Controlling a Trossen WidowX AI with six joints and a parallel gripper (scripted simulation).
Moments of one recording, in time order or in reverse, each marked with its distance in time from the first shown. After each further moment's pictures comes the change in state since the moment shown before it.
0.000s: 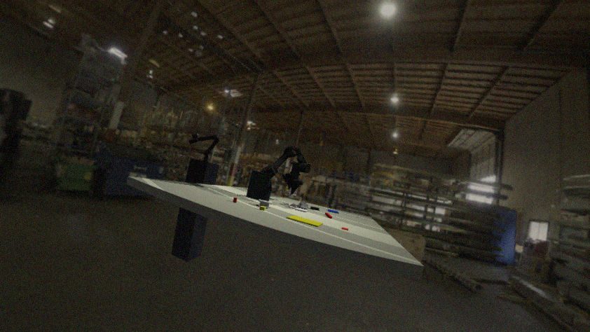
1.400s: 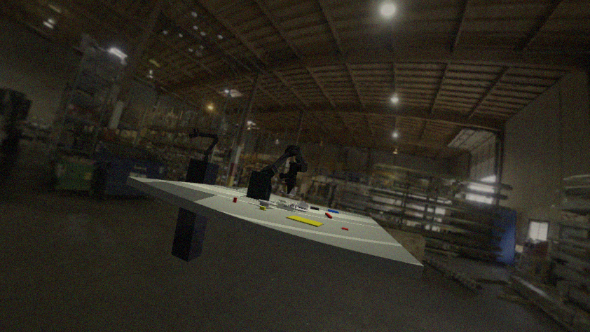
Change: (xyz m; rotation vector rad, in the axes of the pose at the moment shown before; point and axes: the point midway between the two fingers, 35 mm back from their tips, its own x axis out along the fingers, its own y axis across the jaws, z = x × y) arm 0.003 0.012 0.022 0.462 0.003 -0.017
